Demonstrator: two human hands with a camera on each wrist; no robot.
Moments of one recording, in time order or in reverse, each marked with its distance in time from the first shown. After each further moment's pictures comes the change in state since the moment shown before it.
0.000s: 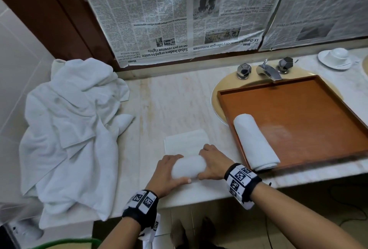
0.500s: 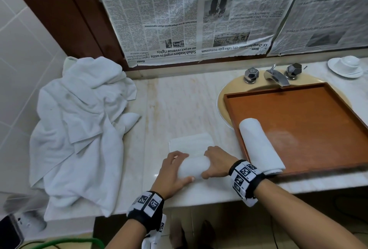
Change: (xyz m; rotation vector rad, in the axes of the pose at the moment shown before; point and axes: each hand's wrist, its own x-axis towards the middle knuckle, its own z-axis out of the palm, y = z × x) left_hand -0.003 0.007 0.005 0.009 0.056 0.043; right_hand 0.010 -0.004 -0.016 -0.037 -0.115 0.038
